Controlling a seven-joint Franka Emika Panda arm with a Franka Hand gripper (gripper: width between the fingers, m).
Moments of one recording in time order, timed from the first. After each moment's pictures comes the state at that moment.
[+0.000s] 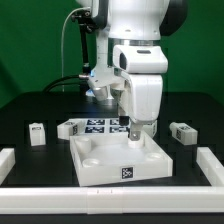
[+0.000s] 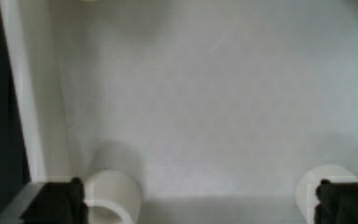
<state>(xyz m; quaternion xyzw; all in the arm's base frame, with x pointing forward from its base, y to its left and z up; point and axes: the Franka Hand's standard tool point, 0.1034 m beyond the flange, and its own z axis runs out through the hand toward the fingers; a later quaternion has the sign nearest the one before) 0.504 0.011 0.058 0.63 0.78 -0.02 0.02</state>
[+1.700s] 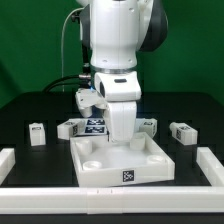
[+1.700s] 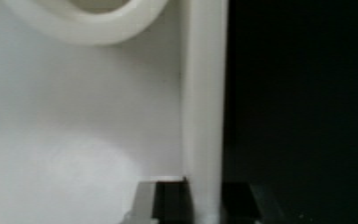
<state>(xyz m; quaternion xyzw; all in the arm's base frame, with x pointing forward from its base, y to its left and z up) 0.435 -0.016 0.014 0.63 0.77 -0.04 -0.03</state>
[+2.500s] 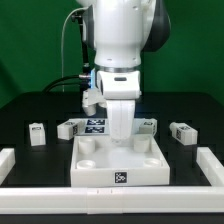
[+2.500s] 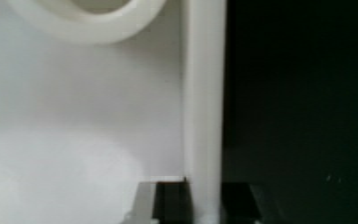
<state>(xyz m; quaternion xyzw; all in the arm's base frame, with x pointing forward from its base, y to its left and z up) 0.439 0.000 0.014 0.70 0.71 -0.03 -0.02</state>
